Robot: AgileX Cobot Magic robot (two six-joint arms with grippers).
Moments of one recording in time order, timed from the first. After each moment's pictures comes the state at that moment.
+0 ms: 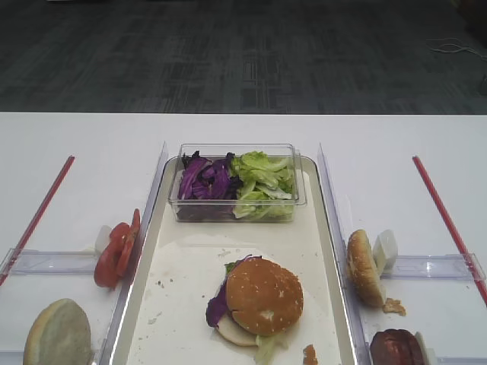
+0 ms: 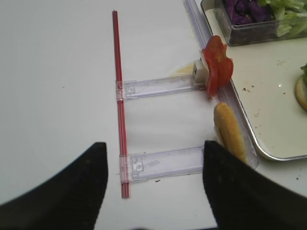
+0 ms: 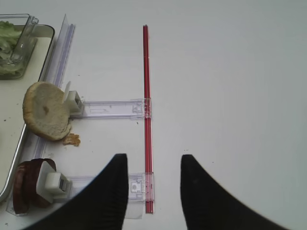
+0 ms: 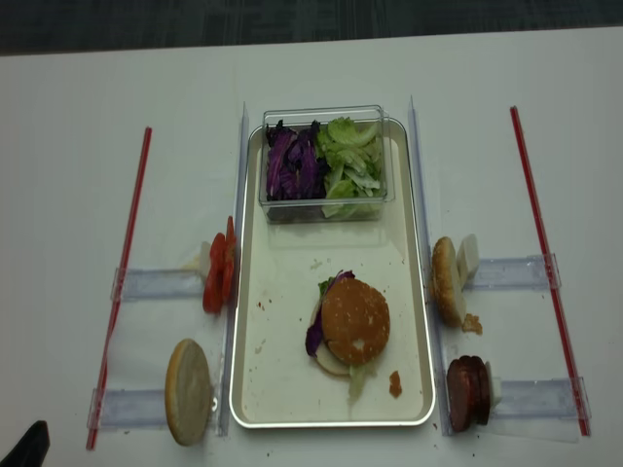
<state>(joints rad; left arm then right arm) -0.06 -0.02 -0.49 0.00 1.19 0.01 -0.01 -0.02 -0.48 -0.01 1.16 0.00</state>
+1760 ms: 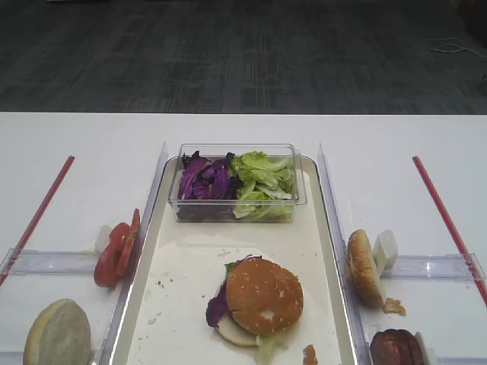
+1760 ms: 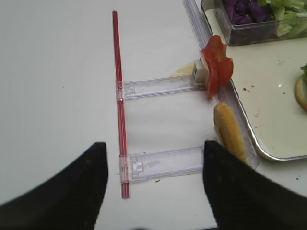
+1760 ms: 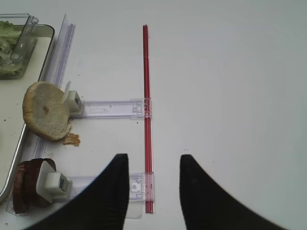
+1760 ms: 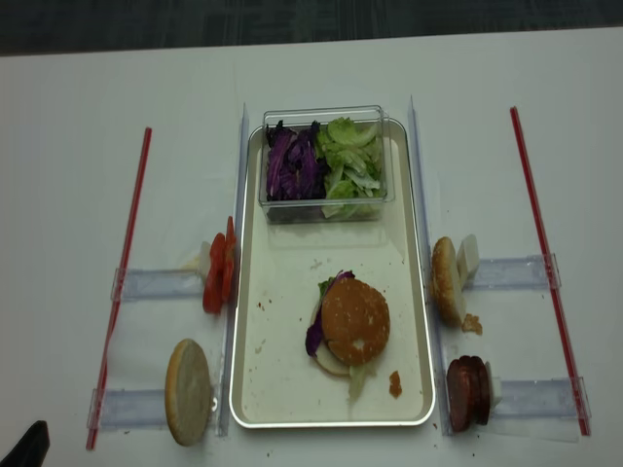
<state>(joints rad) -0.06 -0.02 -0.49 0.00 1.19 0.01 -0.01 -0.02 -0.48 -0.01 1.16 0.00</state>
